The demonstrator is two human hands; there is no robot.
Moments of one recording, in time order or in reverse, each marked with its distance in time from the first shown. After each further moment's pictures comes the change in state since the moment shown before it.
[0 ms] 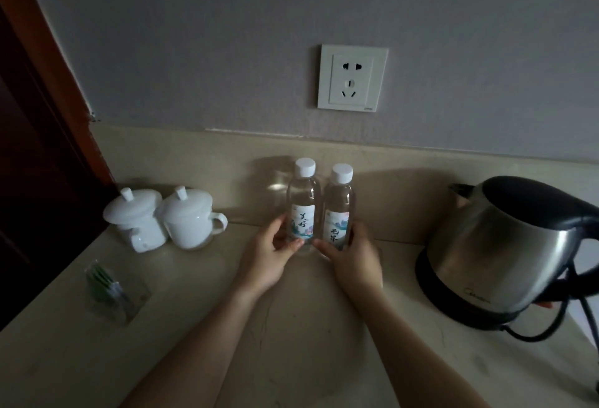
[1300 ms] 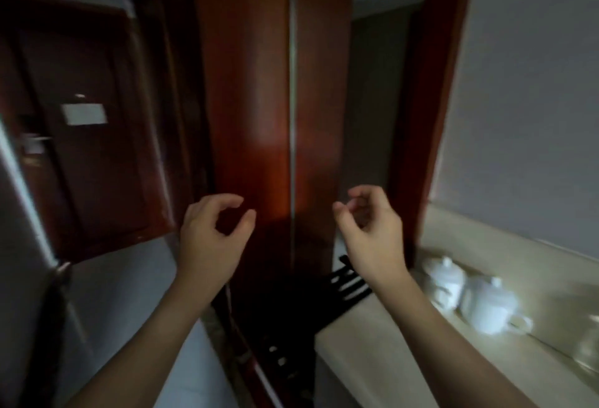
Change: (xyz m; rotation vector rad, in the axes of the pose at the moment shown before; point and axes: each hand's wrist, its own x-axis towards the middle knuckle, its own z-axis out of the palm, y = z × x) left_hand -0.307 0.188 -0.451 0.663 1.165 0.172; right_hand -0.254 -0.400 0.139 0.597 -0.432 -0.763
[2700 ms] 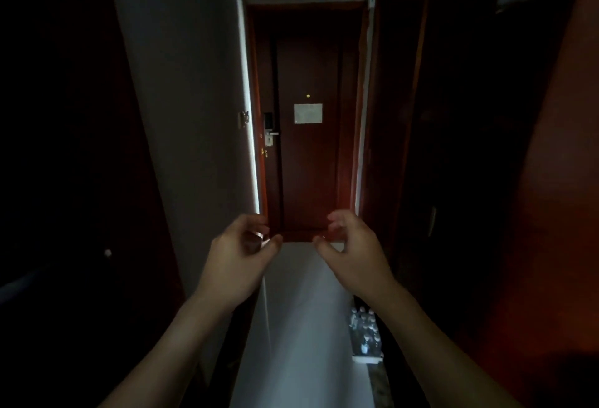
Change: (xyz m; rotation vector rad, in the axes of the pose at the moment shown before) left_hand 0.293 -0.449 -0.223 0.398 0.191 -0.406; right_hand 0.120 -0.023 0.727 0.313 -0.786 -0.141
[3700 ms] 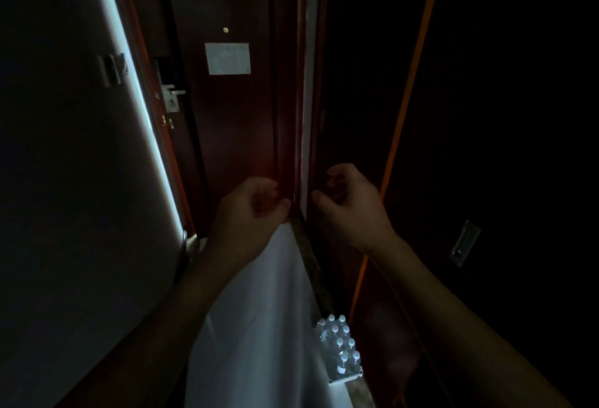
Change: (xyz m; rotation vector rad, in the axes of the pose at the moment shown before) left_hand 0.450 -0.254 0.281 -0.208 -0.295 0.034; right_hand 0.426 0.259 0.142 -0.185 0.112 0.161
